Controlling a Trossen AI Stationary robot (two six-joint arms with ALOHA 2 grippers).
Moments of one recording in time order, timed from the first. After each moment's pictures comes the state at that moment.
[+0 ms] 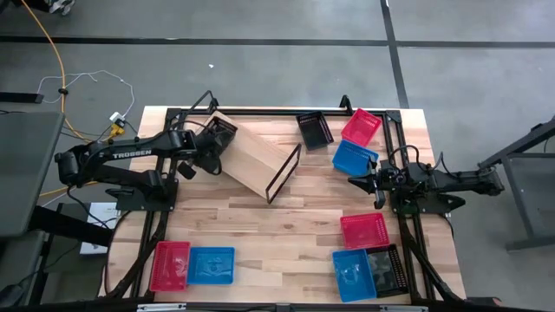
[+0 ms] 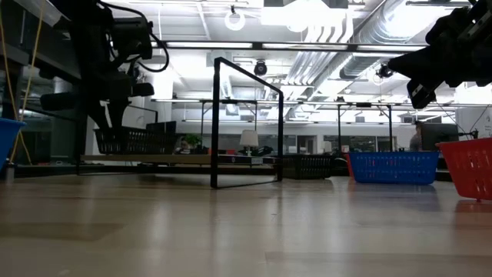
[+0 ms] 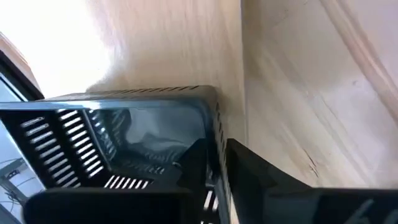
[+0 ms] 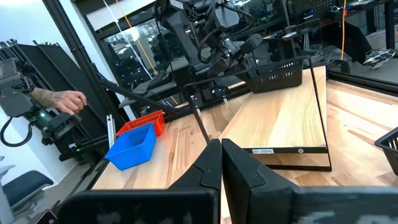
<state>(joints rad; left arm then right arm) 0.54 1.12 0.69 -0.85 -0.29 1.16 0.07 0.02 0.01 0.03 0.10 0.34</state>
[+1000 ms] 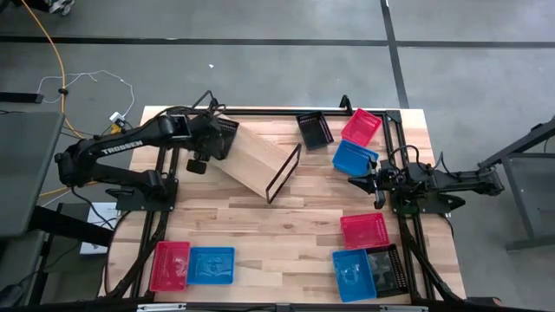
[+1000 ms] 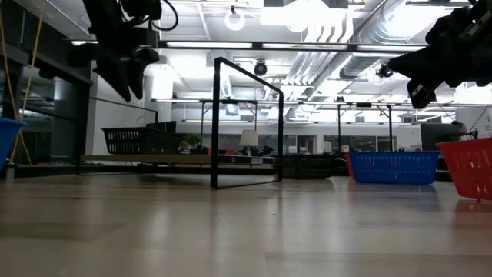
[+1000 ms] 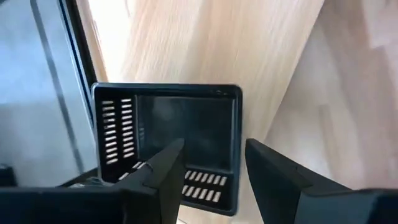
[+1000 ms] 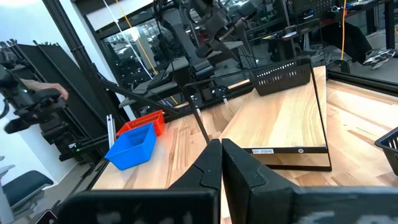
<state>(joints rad) 0.54 1.12 0.99 -1.03 -0.15 0.71 0.07 0.02 0.01 0.03 0.11 0.34</state>
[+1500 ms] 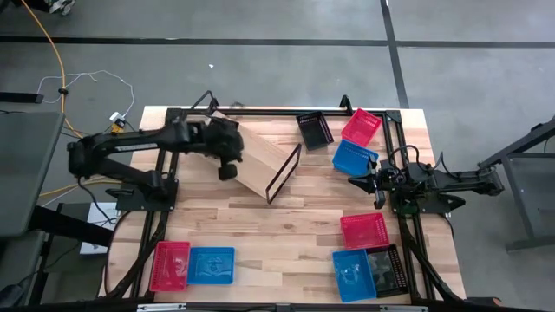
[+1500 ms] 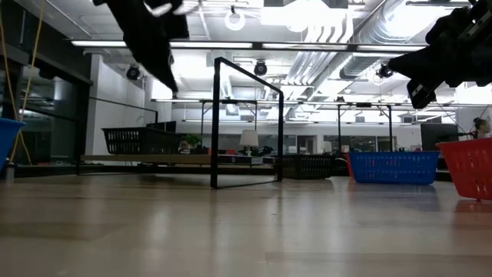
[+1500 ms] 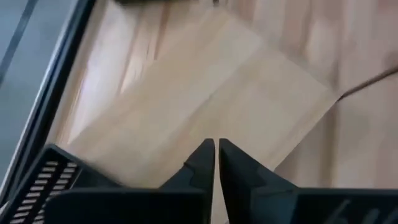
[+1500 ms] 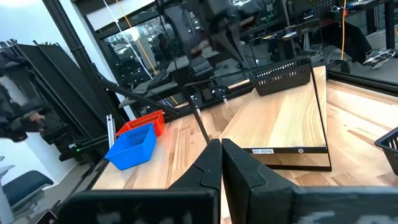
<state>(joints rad) 0.40 1.27 1.01 -0.75 -0.09 0.15 0.07 0.02 0.01 0.03 0.10 0.34</state>
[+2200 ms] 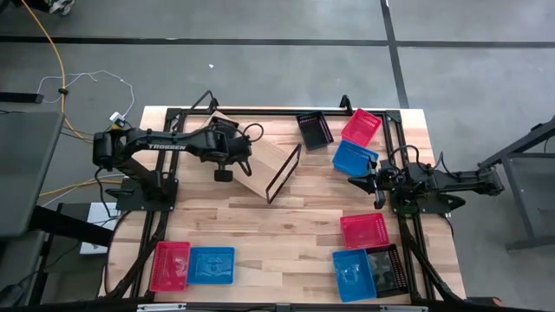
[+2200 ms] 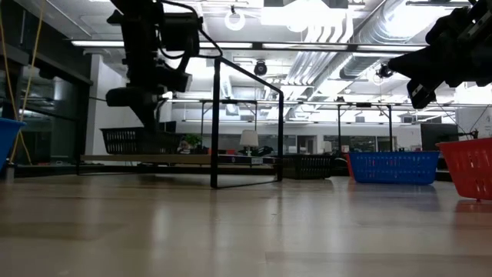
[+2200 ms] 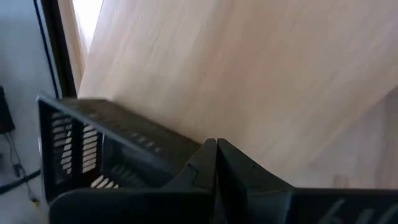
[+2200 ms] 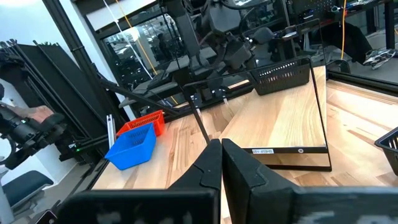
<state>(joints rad) 0.36 1.51 1.01 -0.91 -0.40 0.31 0.07 0.02 0.01 0.03 0.10 0.34</state>
